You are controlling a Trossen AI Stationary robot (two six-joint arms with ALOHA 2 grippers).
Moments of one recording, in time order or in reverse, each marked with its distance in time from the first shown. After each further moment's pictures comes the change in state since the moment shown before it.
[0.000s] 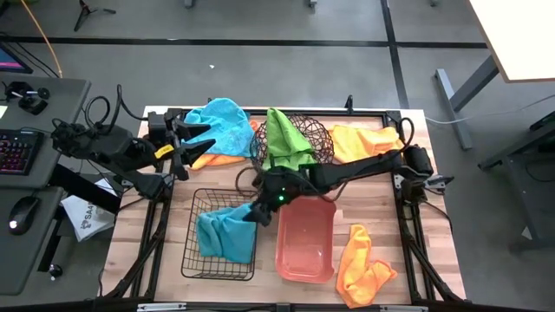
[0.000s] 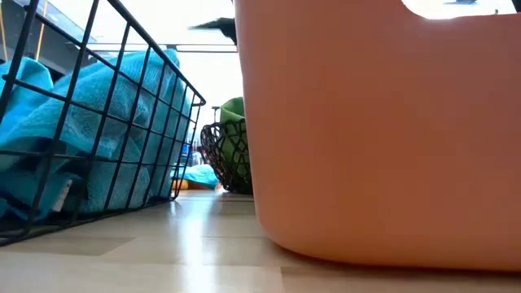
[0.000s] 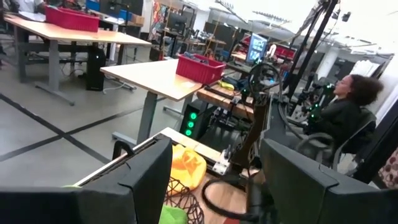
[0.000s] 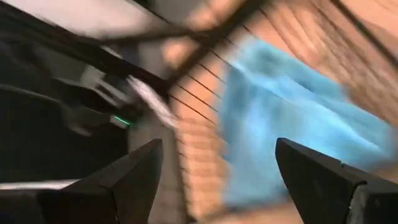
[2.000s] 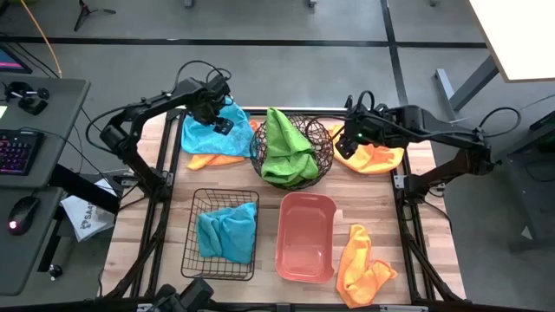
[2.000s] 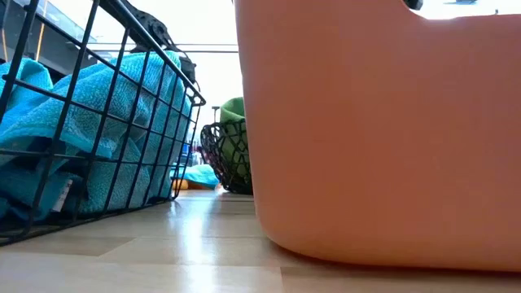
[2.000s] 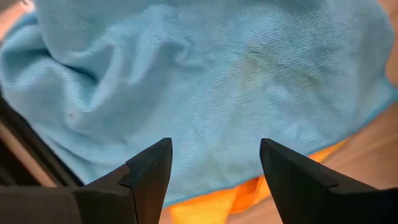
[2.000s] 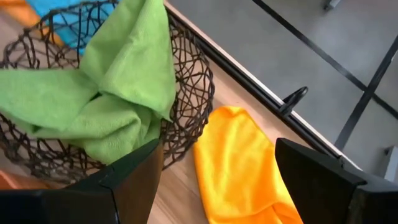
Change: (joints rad) left arm 1.265 0.749 -0.001 -0.686 0.747 0.134; right arm -0.257 -0.590 -0.003 -1.205 0.764 -0.288
